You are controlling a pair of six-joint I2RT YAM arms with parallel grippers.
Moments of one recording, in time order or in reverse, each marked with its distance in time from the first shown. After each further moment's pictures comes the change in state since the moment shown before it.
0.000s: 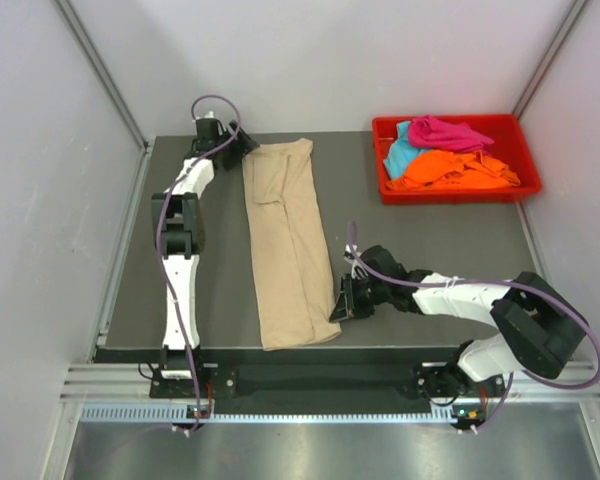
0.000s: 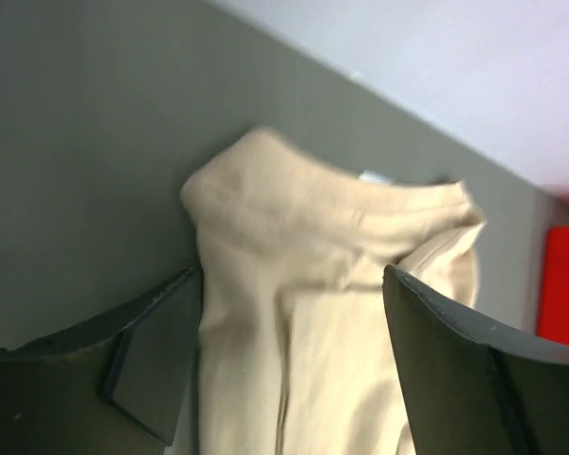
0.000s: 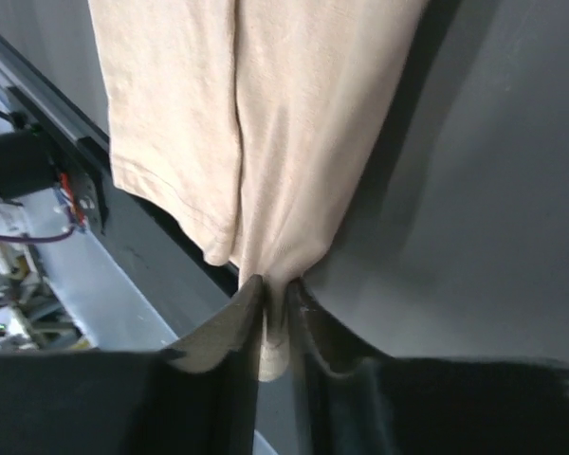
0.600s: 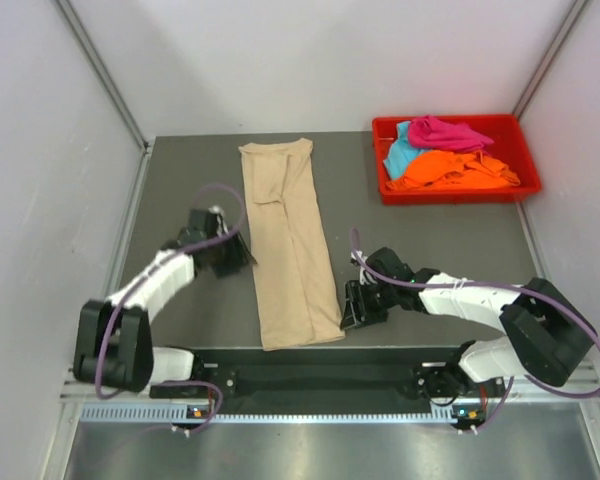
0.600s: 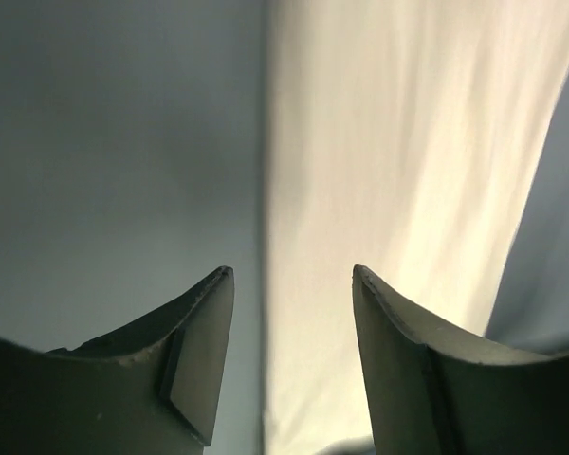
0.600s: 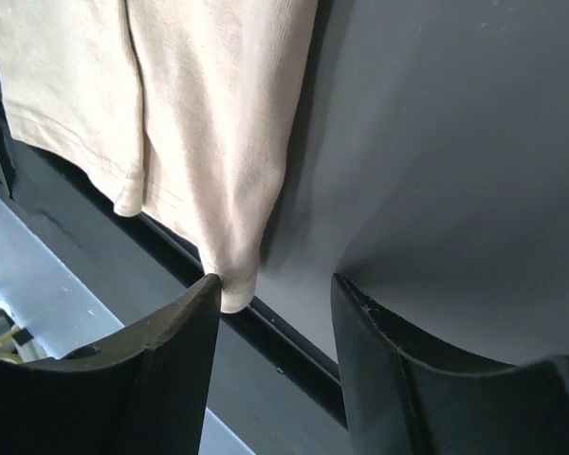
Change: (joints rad) left arm -0.116 -1.276 -1.462 -0.240 -0.108 0.122; right arm -0.042 -0.050 -0.003 -0.214 0.031 -0.176
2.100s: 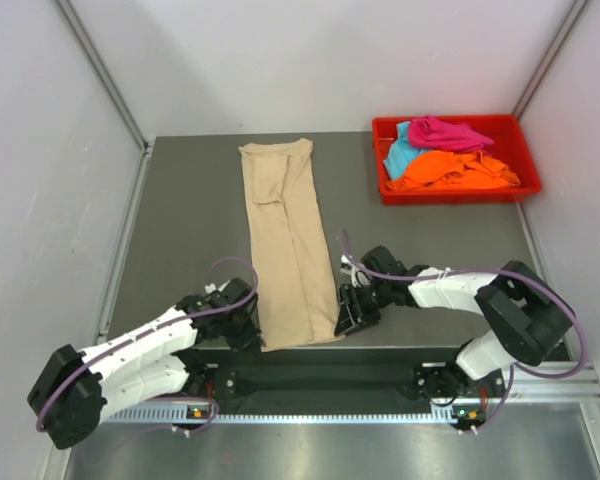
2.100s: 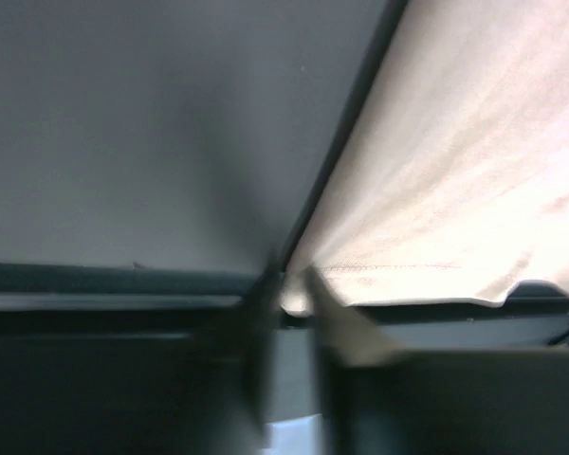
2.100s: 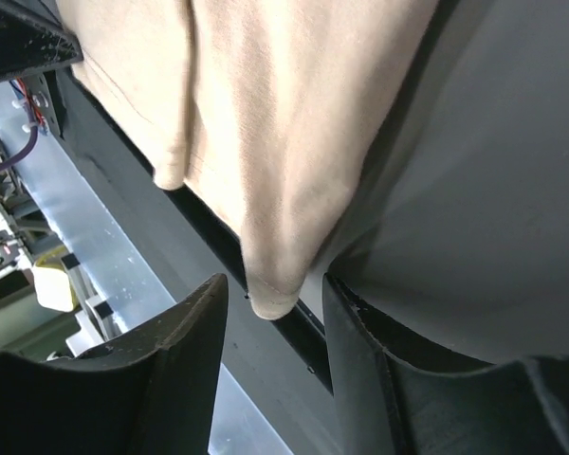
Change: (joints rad) left arm -0.637 -0.441 -0.421 -0.304 -0.154 -0.702; right arm -0.031 0.142 0.021 0.078 -0.235 -0.059
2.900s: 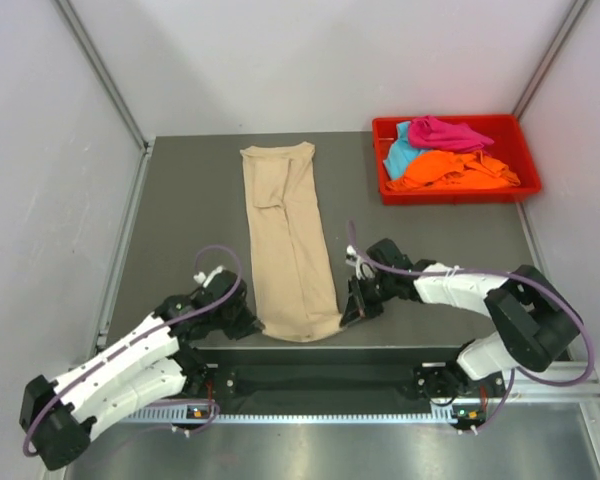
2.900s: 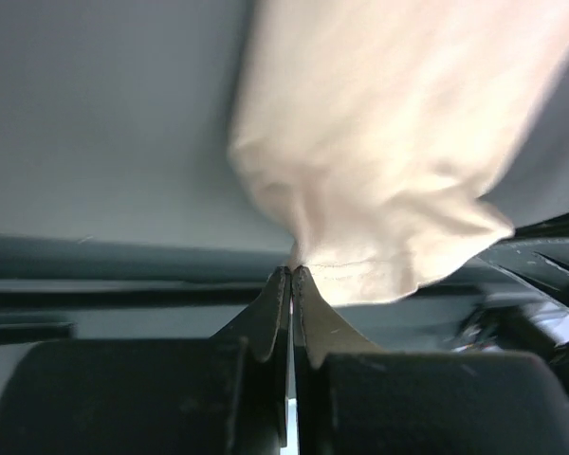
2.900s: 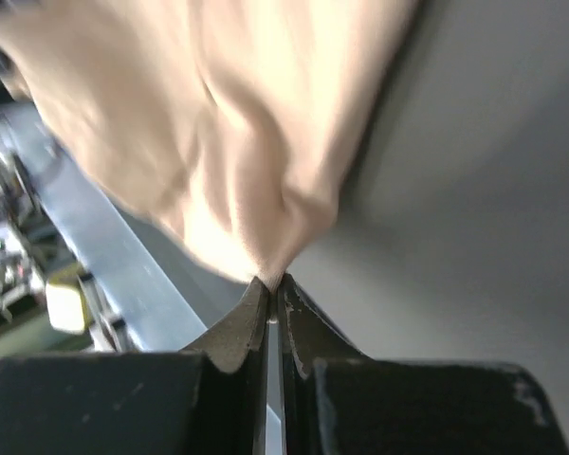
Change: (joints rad) left arm 0.001 -0.237 0.032 -0.105 -0.053 -0.042; right arm -0.025 -0.051 -0.029 -0.019 -0.008 0.008
